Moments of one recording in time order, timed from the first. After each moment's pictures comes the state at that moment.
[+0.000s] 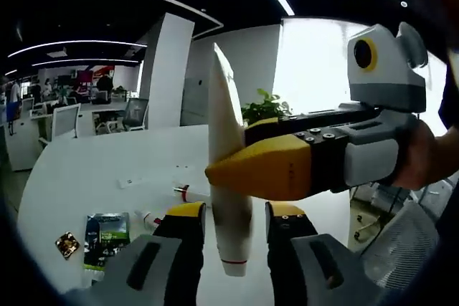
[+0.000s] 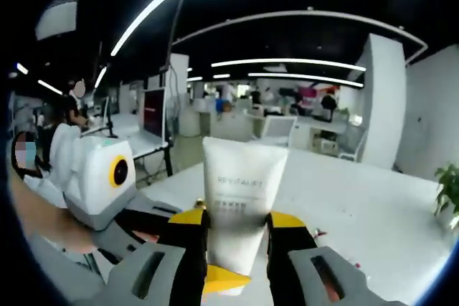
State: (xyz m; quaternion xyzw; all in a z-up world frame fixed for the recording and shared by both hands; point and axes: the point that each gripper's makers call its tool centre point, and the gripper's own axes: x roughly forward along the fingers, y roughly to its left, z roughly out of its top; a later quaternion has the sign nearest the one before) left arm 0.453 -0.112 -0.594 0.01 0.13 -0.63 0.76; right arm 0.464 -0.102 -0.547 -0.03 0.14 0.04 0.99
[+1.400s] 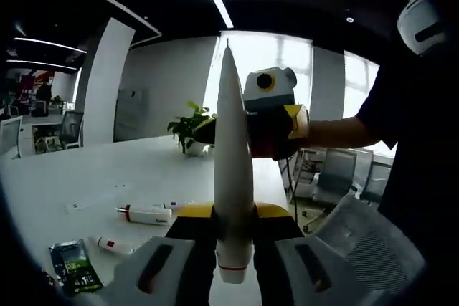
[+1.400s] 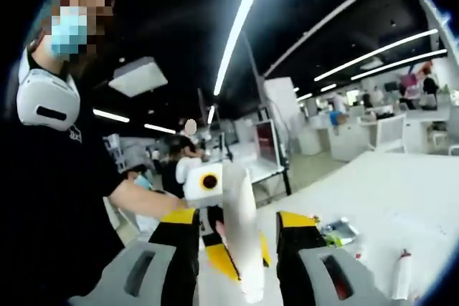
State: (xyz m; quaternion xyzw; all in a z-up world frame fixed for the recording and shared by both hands) left arm 0.390 -0.095 -0.556 -0.01 0.10 -0.79 0.60; right arm 0.407 -0.074 -0.498 0.10 0.10 0.43 0.89
